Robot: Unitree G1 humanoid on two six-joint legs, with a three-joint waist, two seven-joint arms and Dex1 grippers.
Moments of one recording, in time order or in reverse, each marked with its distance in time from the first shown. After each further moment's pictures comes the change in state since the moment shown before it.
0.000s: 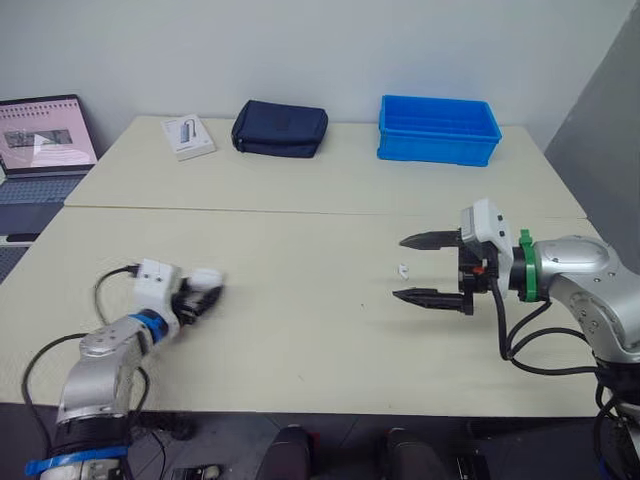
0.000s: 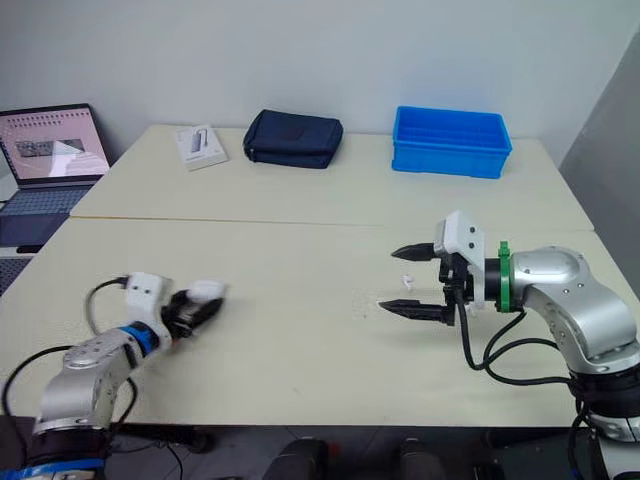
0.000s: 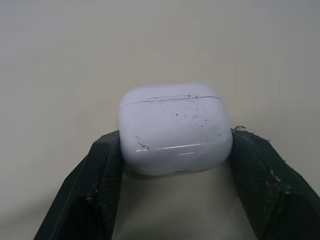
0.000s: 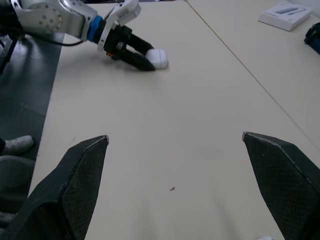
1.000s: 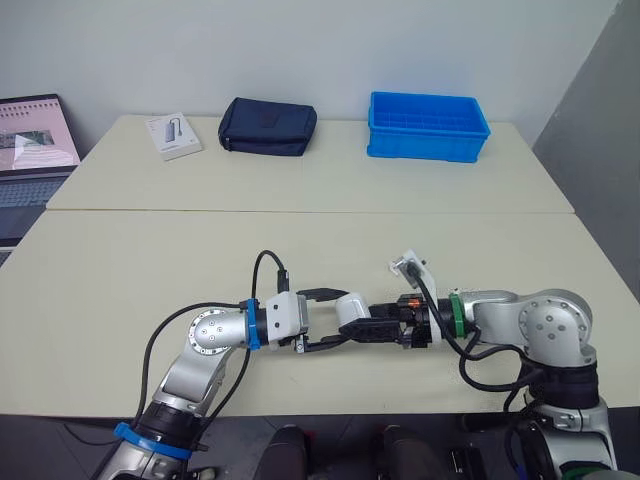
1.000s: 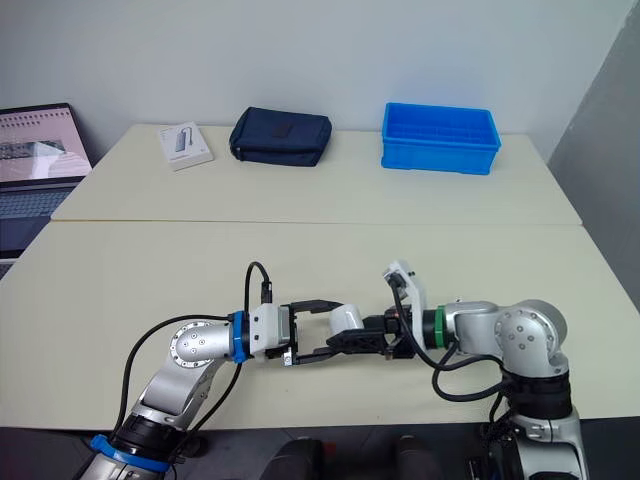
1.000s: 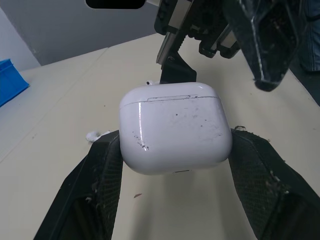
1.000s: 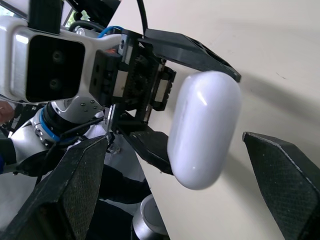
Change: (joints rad) left arm -0.097 -0.114 -0.380 -0.133 0.086 -0.531 -0.317; right arm -0.031 0.466 -0.127 0.077 0.477 0.863 -0.610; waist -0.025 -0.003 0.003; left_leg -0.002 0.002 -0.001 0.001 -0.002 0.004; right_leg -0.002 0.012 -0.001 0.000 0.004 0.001
